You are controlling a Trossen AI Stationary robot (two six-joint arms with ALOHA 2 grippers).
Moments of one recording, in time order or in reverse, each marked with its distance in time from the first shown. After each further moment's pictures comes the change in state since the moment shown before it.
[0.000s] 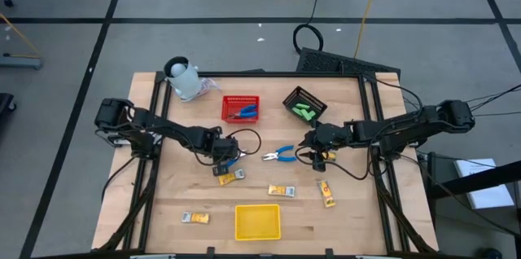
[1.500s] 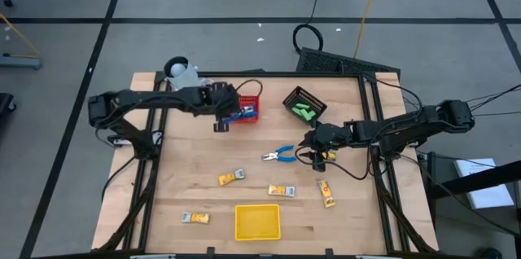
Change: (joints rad) left arm 0.421 -0.131 0.223 -0.108 -0.159 0.681; right arm 0.000 0.000 0.000 0.000 0.001 0.001
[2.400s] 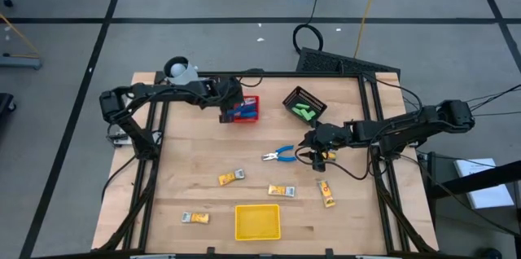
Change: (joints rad) left arm 0.125 0.124 0.001 0.159 0.027 0.066; right arm 0.000 0.000 0.000 0.000 0.000 0.000
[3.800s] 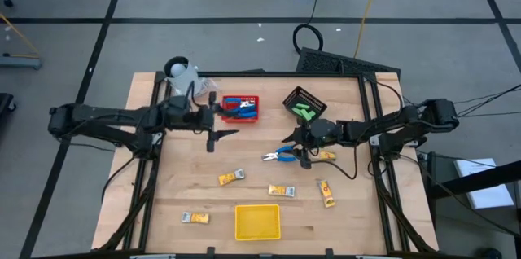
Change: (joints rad) left arm -0.374 -0.638 -0.335 0.582 0.302 -0.262; right arm -0.056 0.194 0.001 0.454 -0.081 -0.079
